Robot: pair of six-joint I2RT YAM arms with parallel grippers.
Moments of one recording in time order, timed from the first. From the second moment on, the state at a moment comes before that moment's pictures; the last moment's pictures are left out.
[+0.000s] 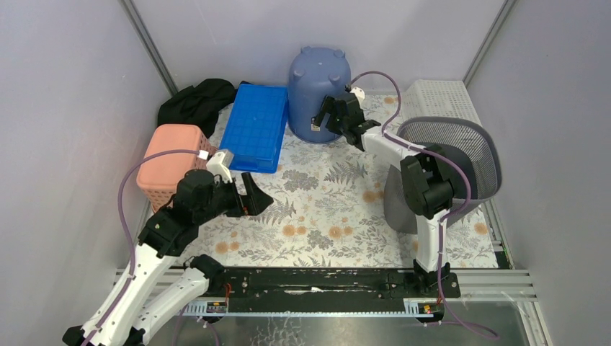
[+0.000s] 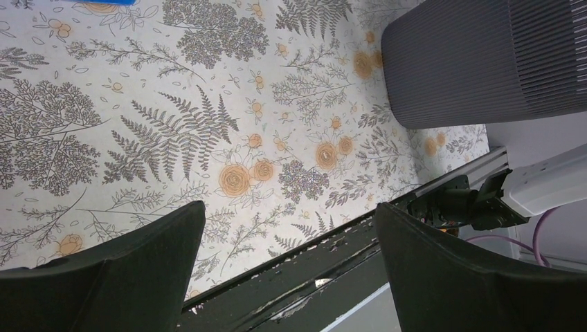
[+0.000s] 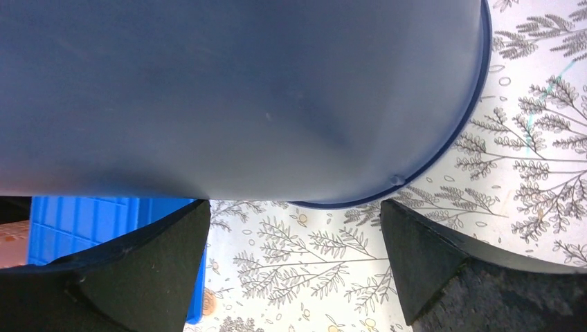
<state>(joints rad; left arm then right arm) -0.51 0.65 0.87 -0.77 0.17 -0.57 0.48 2.05 1.52 -0.05 0.16 0.67</state>
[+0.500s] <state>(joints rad) -0.51 0.64 0.92 -0.78 0.15 -0.57 0.47 2.05 1.57 -0.05 0.03 0.67</state>
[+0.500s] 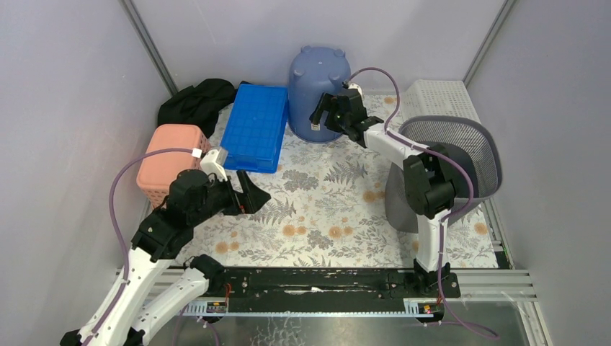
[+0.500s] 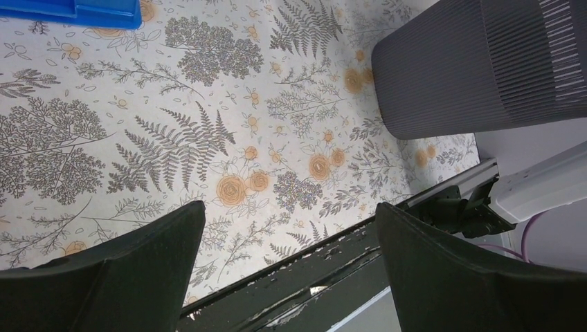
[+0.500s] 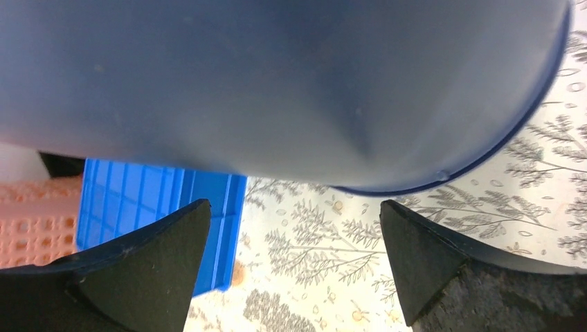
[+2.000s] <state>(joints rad) -0.51 0.58 1.05 -0.96 0.27 -0.64 0.42 1.45 2.13 -1.28 -0.17 0.52</state>
